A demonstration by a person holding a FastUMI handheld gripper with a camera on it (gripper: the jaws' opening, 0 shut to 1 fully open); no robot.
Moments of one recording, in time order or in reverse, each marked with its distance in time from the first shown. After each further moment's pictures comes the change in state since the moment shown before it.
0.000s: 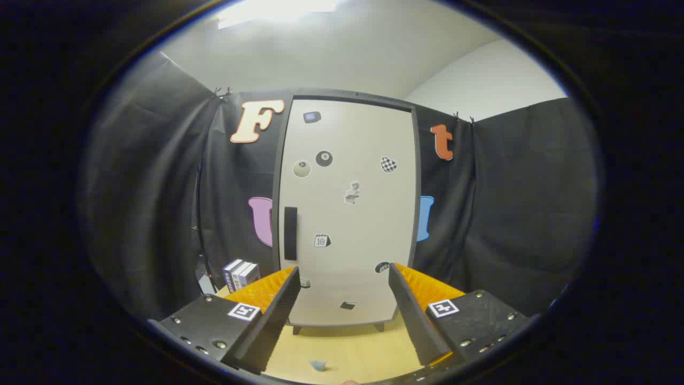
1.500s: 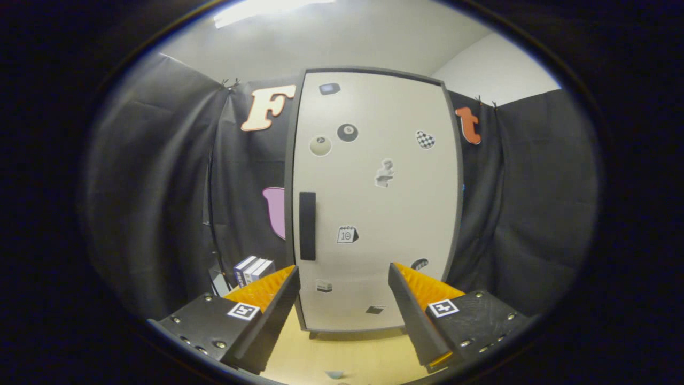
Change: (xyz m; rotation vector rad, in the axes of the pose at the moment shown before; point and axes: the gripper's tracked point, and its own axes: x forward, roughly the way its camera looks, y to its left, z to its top) arm 0.089 0.055 -0.036 0.020 0.066 0.125
